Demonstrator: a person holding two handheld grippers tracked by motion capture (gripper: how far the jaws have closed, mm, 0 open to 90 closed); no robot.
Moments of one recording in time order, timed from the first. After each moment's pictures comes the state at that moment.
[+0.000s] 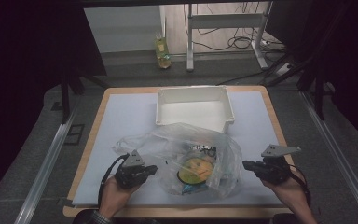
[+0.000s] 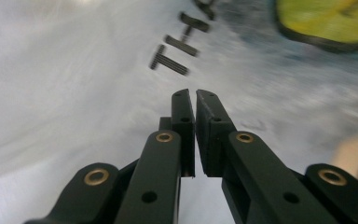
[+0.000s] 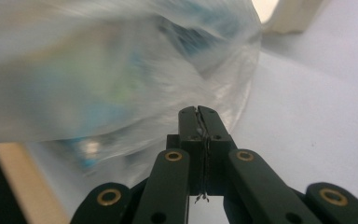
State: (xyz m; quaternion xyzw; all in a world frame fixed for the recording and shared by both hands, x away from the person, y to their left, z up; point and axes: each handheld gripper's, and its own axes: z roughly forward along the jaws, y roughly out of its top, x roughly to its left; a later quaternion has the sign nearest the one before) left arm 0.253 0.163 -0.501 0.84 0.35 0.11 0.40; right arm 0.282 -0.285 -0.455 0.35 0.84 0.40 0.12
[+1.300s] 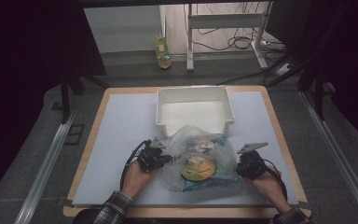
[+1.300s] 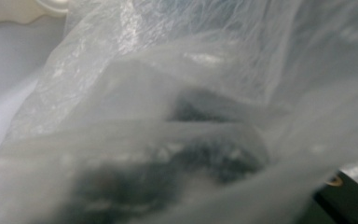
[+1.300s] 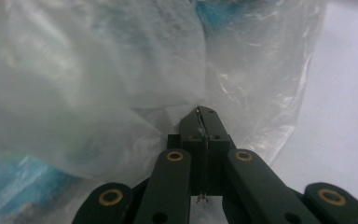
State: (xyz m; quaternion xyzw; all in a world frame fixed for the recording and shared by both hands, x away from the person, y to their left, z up) left arm 0.331 0.114 -0.529 0.86 0.37 0.09 0.34; right arm 0.322 -0.245 -0.514 0.36 0.87 0.32 0.06
